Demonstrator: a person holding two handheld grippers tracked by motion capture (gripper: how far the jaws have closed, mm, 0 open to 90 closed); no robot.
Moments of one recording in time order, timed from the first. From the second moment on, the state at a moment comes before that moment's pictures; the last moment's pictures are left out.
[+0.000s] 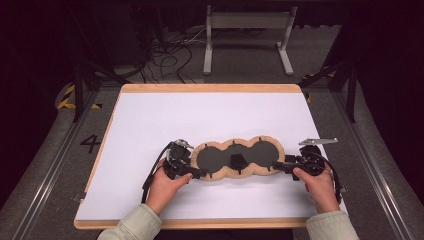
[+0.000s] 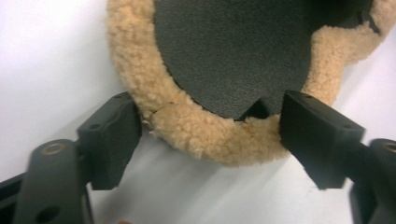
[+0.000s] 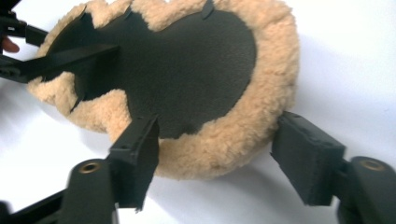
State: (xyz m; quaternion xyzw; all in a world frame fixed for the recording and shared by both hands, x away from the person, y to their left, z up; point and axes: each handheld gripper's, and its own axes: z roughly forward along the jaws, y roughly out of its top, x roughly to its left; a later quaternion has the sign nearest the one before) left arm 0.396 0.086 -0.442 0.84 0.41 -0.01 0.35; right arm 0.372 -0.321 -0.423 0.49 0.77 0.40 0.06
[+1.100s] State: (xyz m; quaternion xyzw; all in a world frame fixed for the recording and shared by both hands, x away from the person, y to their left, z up) left arm 0.370 0.099 -0.414 0.80 0.40 0.15 0.43; right arm 0.359 -0.303 -0.413 0.47 0.77 0.38 0.20
